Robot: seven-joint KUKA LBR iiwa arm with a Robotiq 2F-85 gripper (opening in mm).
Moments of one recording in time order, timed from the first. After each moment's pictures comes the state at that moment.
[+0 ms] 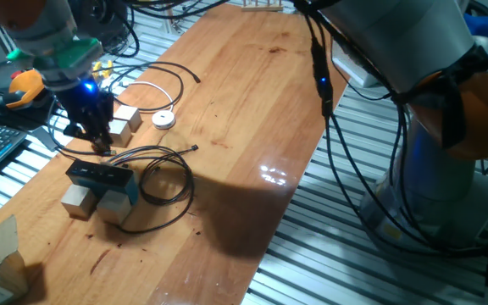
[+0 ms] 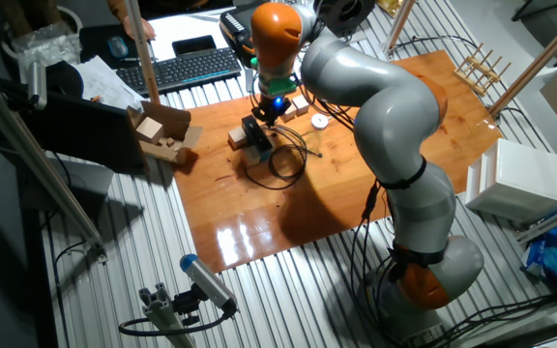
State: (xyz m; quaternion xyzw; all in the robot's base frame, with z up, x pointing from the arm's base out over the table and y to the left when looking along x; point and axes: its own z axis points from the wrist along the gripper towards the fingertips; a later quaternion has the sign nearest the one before) arm 0.616 0.207 0.163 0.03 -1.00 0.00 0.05
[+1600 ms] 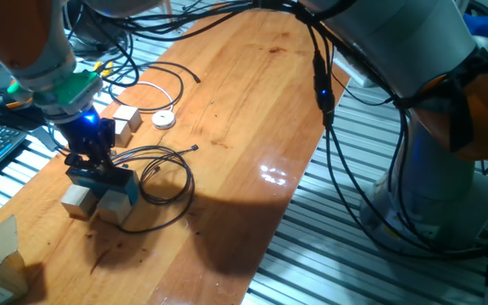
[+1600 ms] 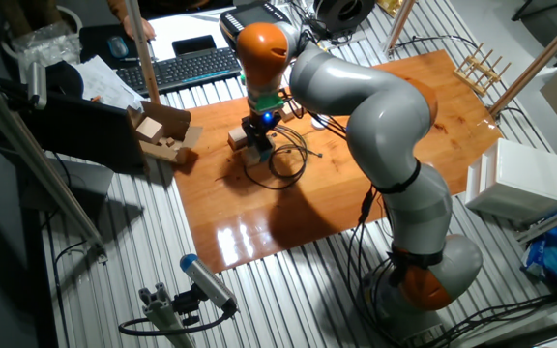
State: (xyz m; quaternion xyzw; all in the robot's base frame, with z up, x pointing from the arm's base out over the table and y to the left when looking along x) arm 0.601 0.236 0.128 0.03 -1.00 0.02 0.05
